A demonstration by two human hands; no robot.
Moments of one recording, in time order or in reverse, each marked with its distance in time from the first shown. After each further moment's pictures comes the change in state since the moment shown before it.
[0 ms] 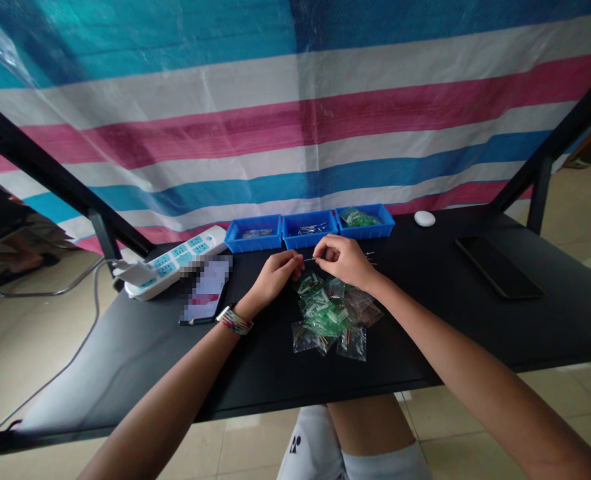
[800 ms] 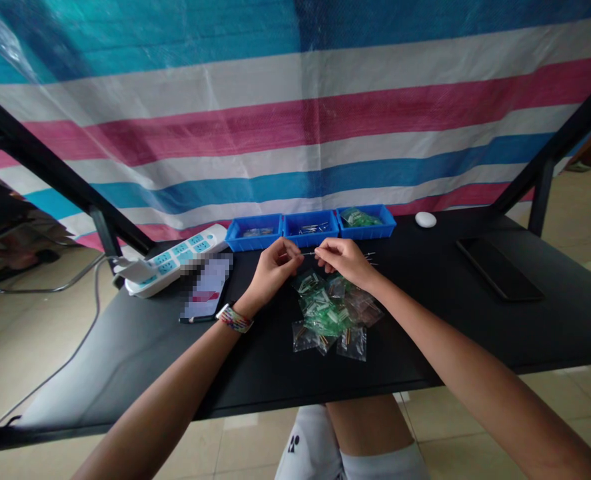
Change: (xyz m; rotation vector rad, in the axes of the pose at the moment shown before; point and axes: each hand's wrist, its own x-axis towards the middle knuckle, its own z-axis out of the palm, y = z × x) left_hand -0.005 0.016 0.003 -0.175 0.150 0.116; right_hand 0.001 0.000 0.003 0.325 -0.066 0.334
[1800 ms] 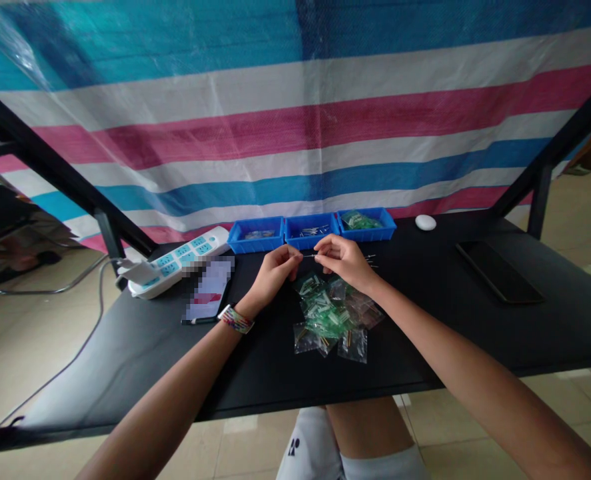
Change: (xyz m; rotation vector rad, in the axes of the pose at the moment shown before) left_hand 0.004 -0.012 -0.007 0.009 -0.050 -0.078; right_hand 0.000 0.001 0.006 0.141 0.053 -0.051
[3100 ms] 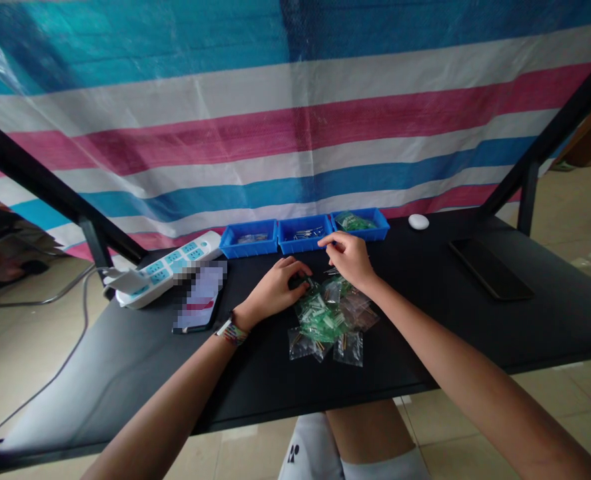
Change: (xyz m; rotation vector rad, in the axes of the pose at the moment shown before) left_hand -0.007 -0.001 0.002 0.757 -0.270 0.308; right_hand 0.007 0.005 -0.018 -0.439 0.275 -0.211
